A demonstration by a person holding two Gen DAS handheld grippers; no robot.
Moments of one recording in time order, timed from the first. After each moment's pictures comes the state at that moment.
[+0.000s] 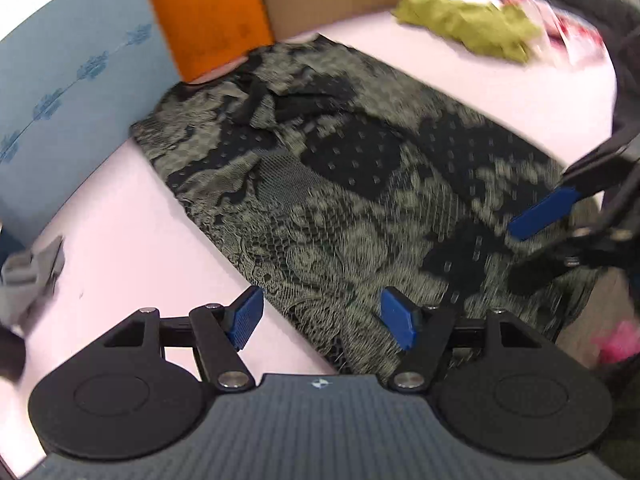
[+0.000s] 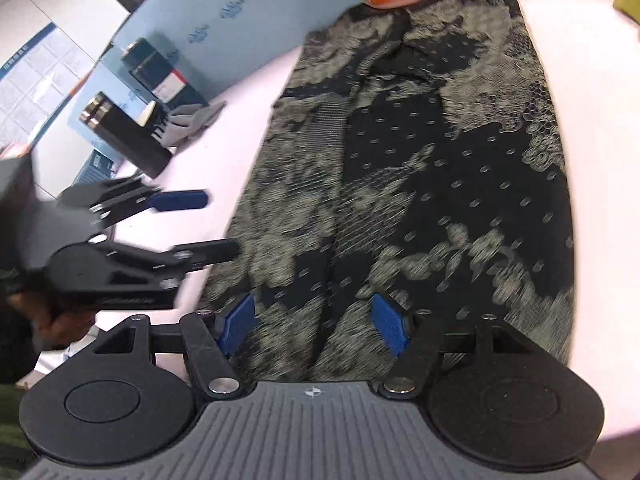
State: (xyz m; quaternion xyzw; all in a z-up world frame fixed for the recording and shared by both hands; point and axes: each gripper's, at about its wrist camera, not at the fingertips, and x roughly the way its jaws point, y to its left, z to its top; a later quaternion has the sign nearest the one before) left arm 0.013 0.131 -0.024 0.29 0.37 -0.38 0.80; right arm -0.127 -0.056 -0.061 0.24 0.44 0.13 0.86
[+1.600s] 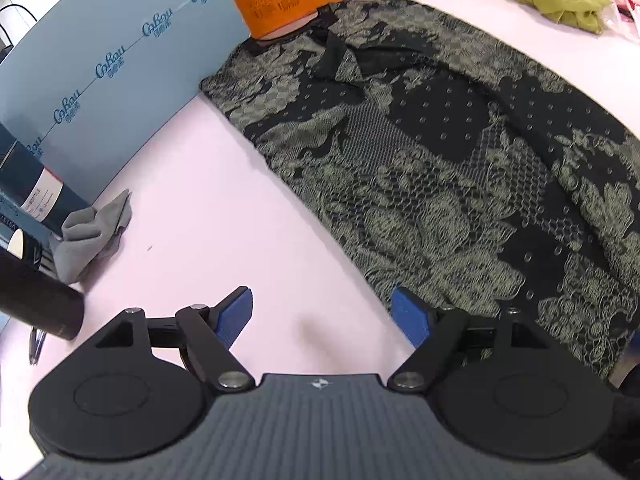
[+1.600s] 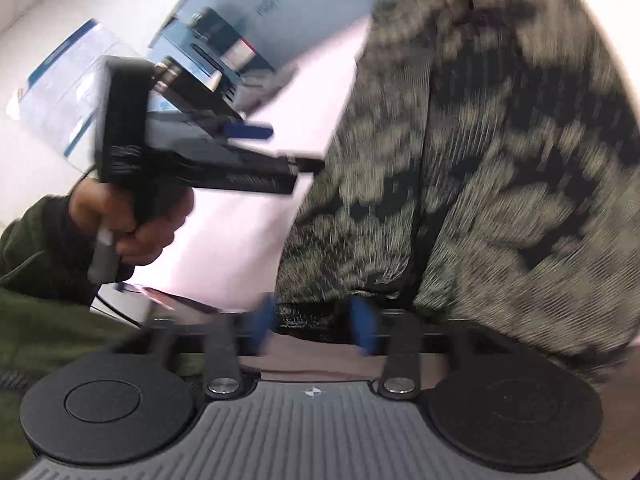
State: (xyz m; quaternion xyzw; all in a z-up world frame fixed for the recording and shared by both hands) left arm 0.026 0.149 -0.019 0.32 0.40 -0.27 0.82; right arm -0.161 -0.013 -0.049 0.25 0.42 0.19 0.85
